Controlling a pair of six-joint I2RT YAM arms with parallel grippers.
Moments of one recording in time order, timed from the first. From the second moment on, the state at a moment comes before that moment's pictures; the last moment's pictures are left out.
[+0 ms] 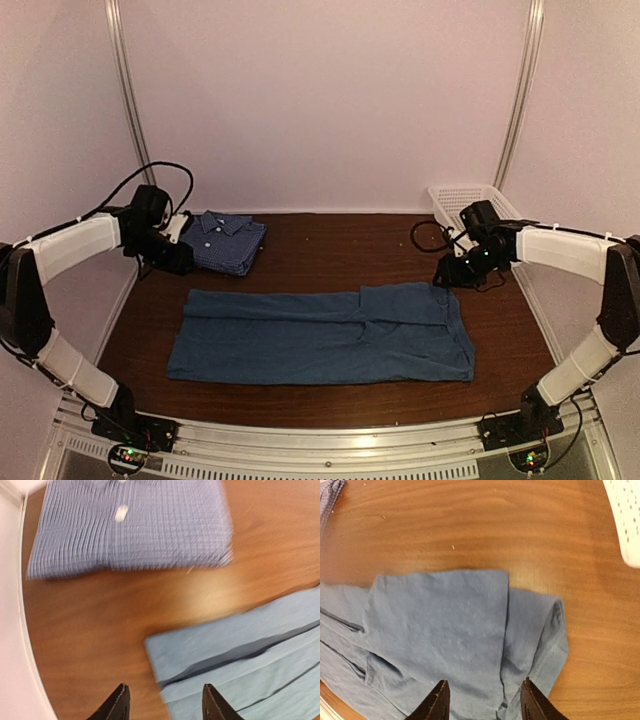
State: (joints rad) left arm -0.17 1.50 1.10 -0.68 0.03 0.09; right arm 0.30 1.49 0.99 -0.57 -0.13 0.28
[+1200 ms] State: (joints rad) left arm -0.77 2.46 1.94 -0.29 0.43 -0.38; right arm 0.20 1.91 1.23 -0.46 -0.32 0.23
